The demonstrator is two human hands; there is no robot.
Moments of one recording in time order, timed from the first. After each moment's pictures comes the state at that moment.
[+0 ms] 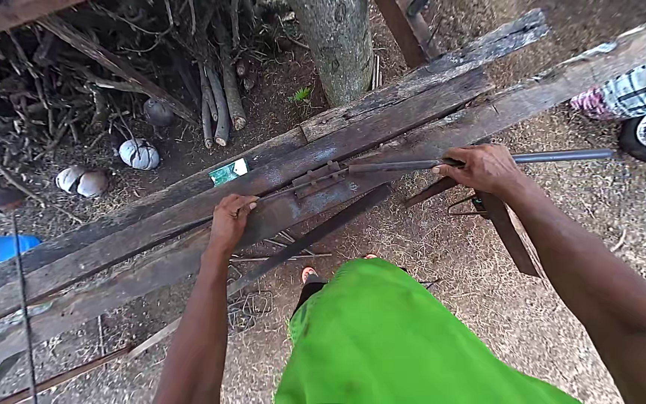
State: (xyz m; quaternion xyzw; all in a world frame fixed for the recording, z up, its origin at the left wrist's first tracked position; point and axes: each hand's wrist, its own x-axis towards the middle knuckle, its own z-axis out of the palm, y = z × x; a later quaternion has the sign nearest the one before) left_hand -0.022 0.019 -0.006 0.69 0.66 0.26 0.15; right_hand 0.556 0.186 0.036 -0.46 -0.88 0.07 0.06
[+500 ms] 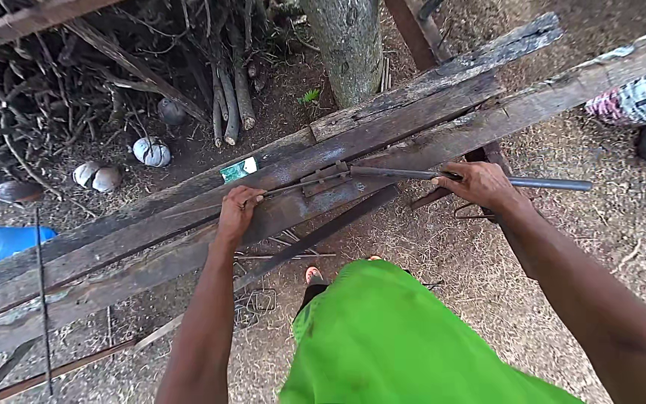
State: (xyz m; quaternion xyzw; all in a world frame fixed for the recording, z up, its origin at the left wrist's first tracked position) left_hand -0.032 0.033 -0.007 0.70 0.64 0.27 0.15; right_hand 0.543 0.164 0.018 -0.50 -0.85 0.13 0.05
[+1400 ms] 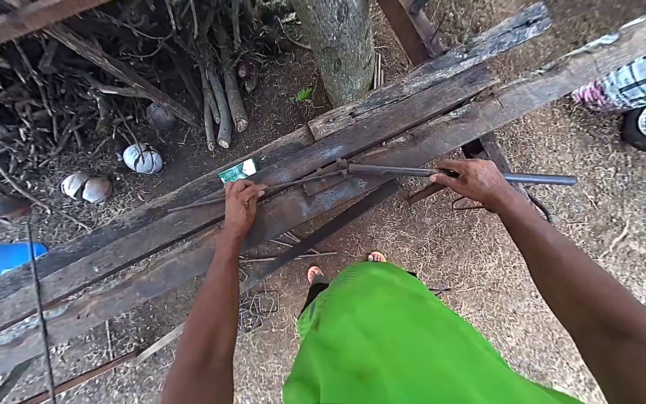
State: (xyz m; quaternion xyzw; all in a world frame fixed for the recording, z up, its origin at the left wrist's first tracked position) left_hand -0.040 0.043 -0.024 0.74 0.61 0.28 0.08; right_hand 0.536 0.154 0.014 -0.51 -0.84 0.16 0.05
